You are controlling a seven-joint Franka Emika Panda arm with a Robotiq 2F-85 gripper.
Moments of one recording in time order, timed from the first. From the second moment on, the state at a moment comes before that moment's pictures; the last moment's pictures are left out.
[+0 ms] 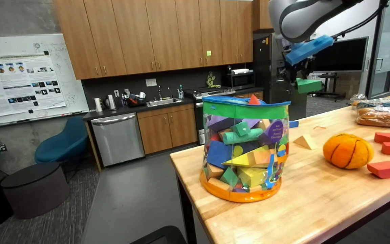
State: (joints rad) arm -0.08 -0.36 -0.06 -2.18 -0.53 1.86 0.58
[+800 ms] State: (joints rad) arm -0.03 -0.38 0.15 -1.88 -0.42 1.75 0.49
